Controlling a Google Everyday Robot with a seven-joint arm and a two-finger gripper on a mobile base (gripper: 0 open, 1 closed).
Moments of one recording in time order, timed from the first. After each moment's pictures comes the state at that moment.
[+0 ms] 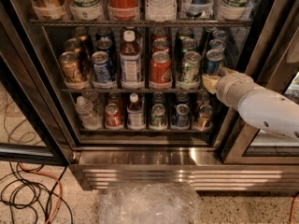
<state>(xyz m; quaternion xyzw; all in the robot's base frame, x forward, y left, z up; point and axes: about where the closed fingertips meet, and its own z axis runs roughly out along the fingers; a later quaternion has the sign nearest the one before) 0.664 -0.228 0.827 -0.15 0.79 -0.03 0.59</state>
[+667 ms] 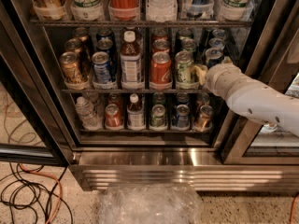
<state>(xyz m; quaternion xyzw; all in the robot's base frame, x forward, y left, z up) 0.700 -0.195 0.840 -0.15 0.78 0.00 0.61</state>
